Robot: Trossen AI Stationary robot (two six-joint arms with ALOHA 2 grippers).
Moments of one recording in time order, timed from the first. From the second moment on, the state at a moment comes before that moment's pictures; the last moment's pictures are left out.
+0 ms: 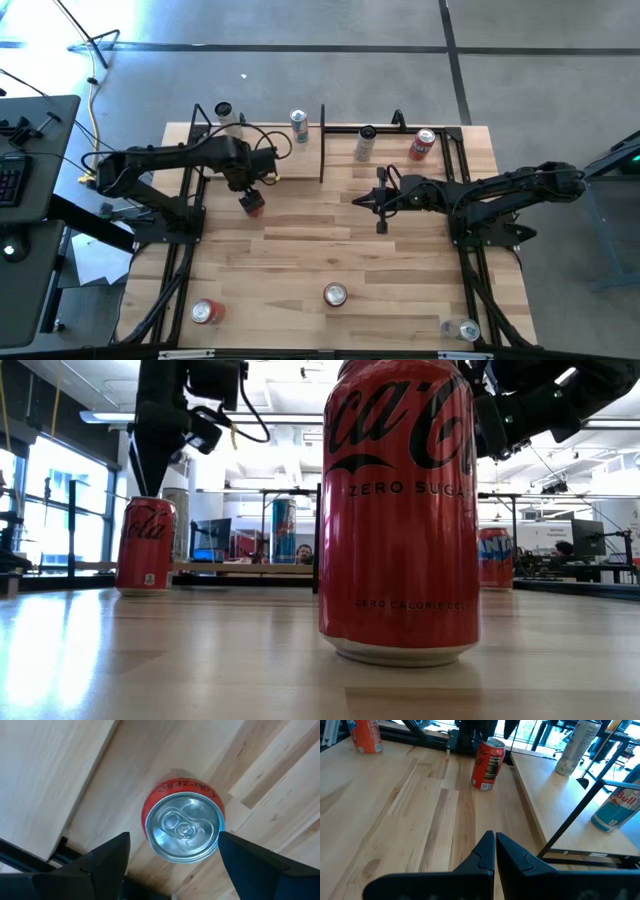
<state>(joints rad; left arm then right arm) 0.28 1.41 1.16 -1.33 -0.05 -0.31 -0.04 1.21 0.49 0.39 0.04 -0.21</state>
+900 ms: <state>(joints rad) 0.29 1.38 1.16 -1.33 0.02 -0.29 -0.04 1.21 0.49 0.39 0.04 -0.21</state>
